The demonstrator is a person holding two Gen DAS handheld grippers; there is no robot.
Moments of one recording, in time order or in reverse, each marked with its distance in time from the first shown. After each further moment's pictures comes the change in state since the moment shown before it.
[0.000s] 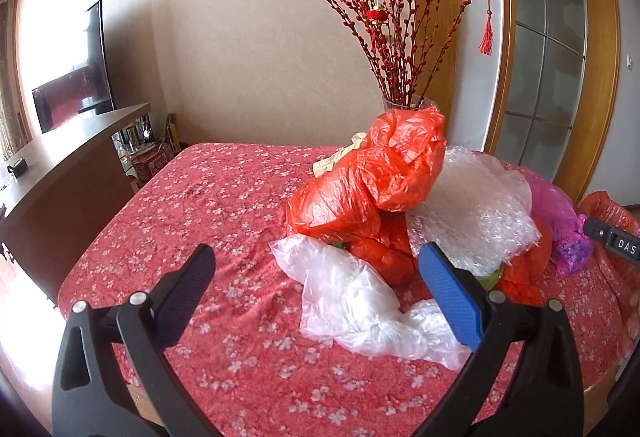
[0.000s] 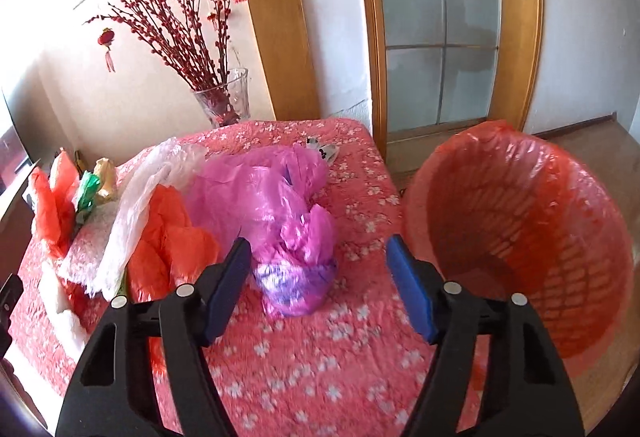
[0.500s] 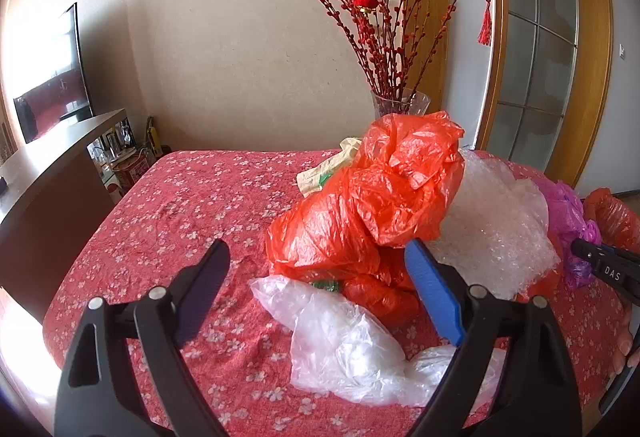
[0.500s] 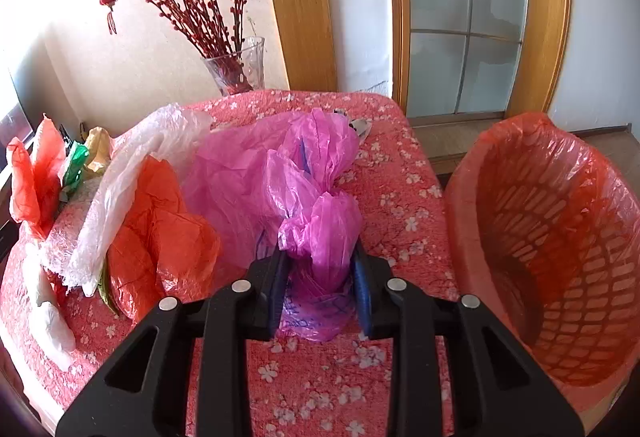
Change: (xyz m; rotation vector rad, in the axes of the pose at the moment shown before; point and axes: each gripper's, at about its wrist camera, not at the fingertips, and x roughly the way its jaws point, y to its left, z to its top) left arm 0.043 -0.007 0.025 0.044 0.029 -0.055; right arm 0.033 0.008 -0.006 -0.064 0.067 0.029
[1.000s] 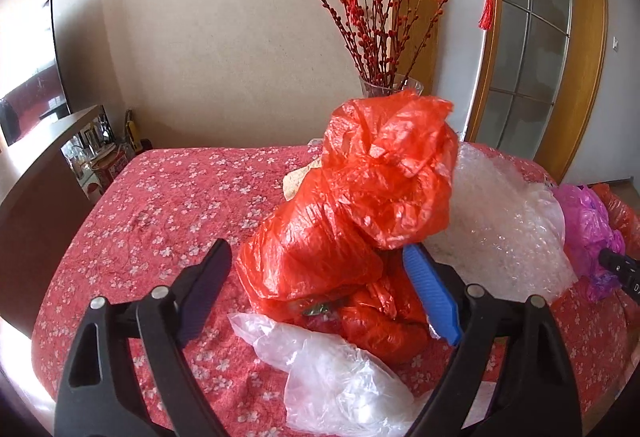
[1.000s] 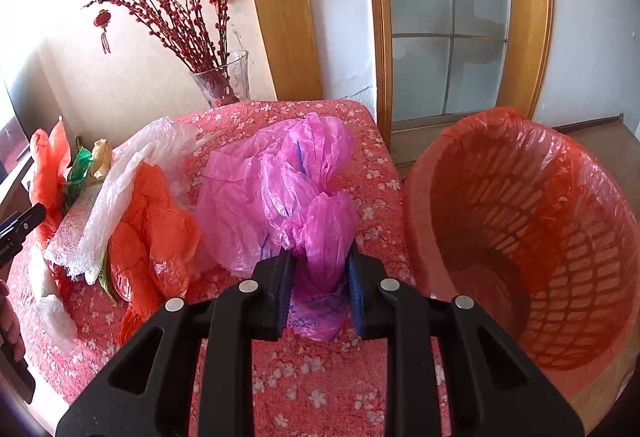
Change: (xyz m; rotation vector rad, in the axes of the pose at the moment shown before) left arm 0.040 0.006 0.015 0.014 0.067 -0.074; right arm -0.021 -0.023 -0.007 0.045 -0.023 -0.015
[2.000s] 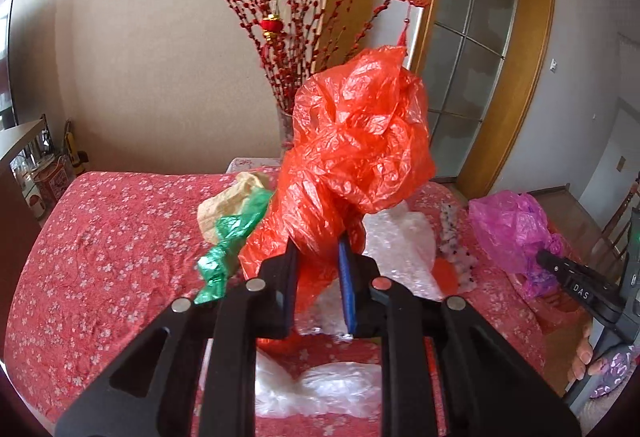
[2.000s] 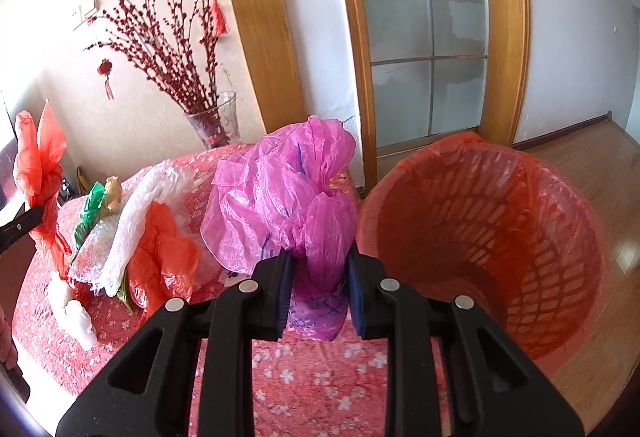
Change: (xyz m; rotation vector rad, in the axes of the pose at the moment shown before) left arm -0.067 -0.038 0.014 0.021 -0.060 -0.273; right arm -0.053 -0.028 0.005 0.046 -0.117 -0.024
